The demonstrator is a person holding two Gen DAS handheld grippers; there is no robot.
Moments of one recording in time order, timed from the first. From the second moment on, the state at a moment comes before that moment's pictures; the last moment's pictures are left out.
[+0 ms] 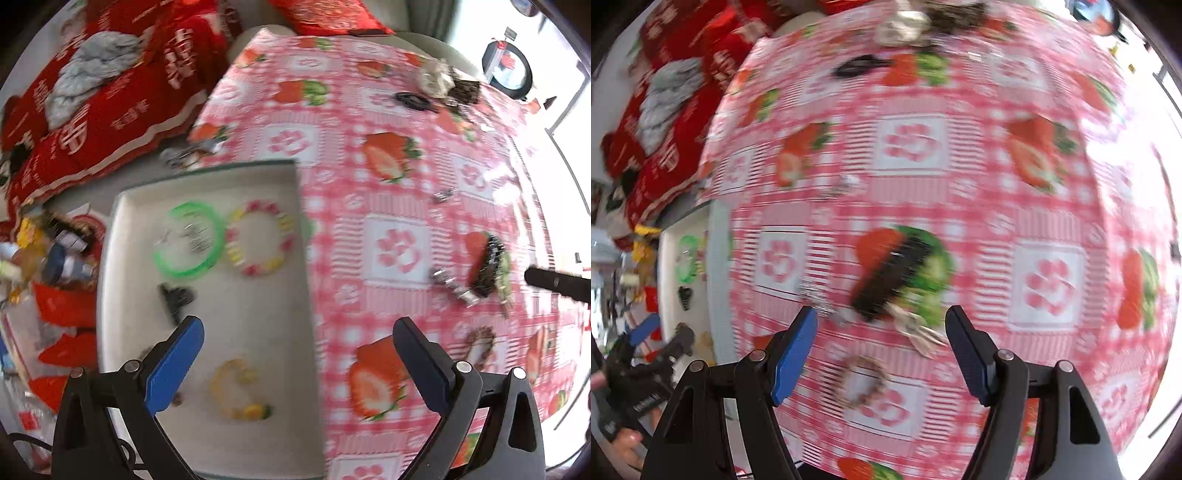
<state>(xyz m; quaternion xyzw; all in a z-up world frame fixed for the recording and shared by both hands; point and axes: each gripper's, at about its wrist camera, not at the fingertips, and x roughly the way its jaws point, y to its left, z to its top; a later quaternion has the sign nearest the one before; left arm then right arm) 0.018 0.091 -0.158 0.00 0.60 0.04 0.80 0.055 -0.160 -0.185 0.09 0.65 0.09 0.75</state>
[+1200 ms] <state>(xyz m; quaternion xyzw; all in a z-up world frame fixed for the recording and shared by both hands) 0.123 -0.016 -0.219 0.03 0.64 -0.05 0.76 0.041 -0.129 -0.232 -0.11 0.62 0.16 0.76</state>
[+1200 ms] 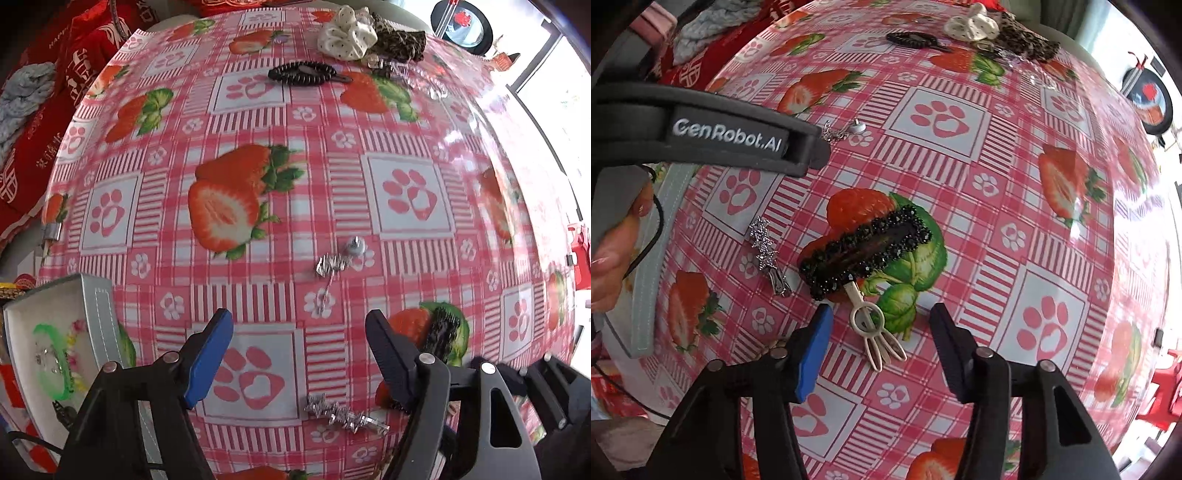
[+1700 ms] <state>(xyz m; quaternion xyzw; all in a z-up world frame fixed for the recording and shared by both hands) 0.142 -0.029 -0.229 0.04 0.63 -0.06 0.77 0.040 -0.127 -0.231 -0.13 0.59 0.16 0.78</state>
